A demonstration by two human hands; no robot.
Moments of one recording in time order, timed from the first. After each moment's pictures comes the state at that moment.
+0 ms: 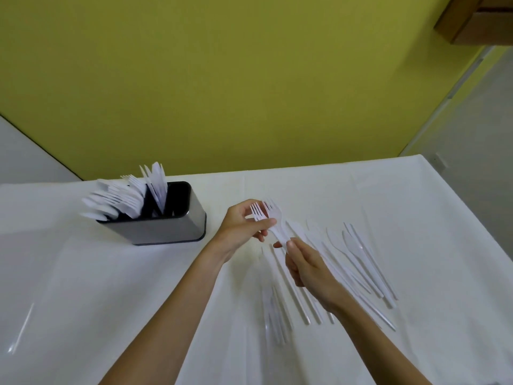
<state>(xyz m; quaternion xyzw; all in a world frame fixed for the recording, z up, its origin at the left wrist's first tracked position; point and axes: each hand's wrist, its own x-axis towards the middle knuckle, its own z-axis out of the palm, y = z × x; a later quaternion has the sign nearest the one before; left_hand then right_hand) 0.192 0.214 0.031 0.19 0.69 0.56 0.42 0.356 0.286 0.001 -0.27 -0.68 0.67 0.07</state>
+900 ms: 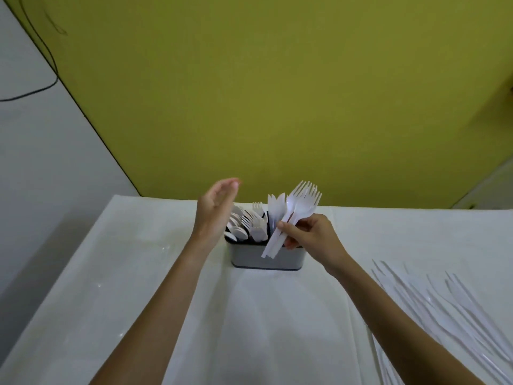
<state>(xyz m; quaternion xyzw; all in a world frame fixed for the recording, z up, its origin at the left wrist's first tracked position) 0.010 0.035 0.104 0.21 0.73 0.64 0.12 0.145 0.178 0.079 -0.23 -0.73 0.62 0.13</state>
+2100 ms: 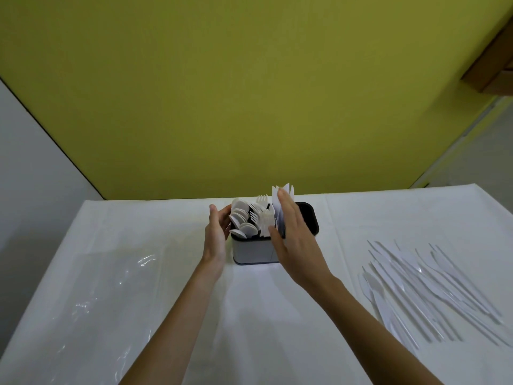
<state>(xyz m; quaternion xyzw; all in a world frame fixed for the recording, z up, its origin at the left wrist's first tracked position) -0.010 0.020 0.020 0.06 0.62 0.71 0.32 0.122 0.106 0.055 -0.20 -0.89 0.34 0.24</state>
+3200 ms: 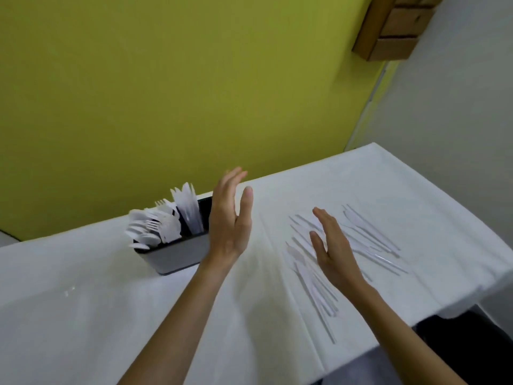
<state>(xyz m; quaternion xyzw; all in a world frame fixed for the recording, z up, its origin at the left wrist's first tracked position) 0.121 0.130 0.068 0.45 0.67 0.59 0.07 0.320 0.200 0.018 -0.41 -0.82 0.30 0.25</state>
